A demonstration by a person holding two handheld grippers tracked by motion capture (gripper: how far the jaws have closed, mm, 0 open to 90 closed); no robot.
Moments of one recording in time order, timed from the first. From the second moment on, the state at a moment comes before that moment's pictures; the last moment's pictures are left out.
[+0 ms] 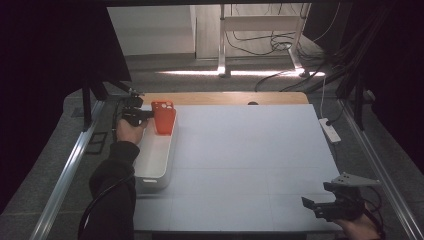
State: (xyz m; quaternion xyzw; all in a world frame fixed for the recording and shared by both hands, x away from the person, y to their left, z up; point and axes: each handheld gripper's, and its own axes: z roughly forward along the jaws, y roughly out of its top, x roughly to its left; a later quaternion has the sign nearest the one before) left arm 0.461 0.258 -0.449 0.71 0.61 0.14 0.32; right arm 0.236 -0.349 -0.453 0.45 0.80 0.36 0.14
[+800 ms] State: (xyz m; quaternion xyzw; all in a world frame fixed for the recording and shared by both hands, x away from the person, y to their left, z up) left arm 0.452 0.259 -0.444 0.71 0.58 0.16 0.35; right arm 0.236 -0.349 -0.453 0.45 0.80 0.36 0.14
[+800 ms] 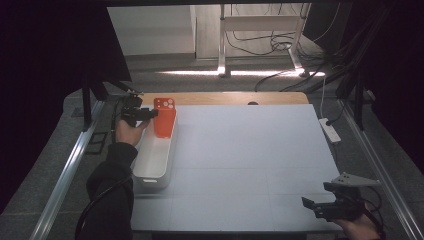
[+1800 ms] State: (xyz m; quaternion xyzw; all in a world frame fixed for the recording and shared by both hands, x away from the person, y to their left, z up) left arm 0.426 0.248 -0.432 0.74 0.53 0.14 0.39; right arm 0.236 -0.349 -0.453 0.45 0.80 0.36 0.14
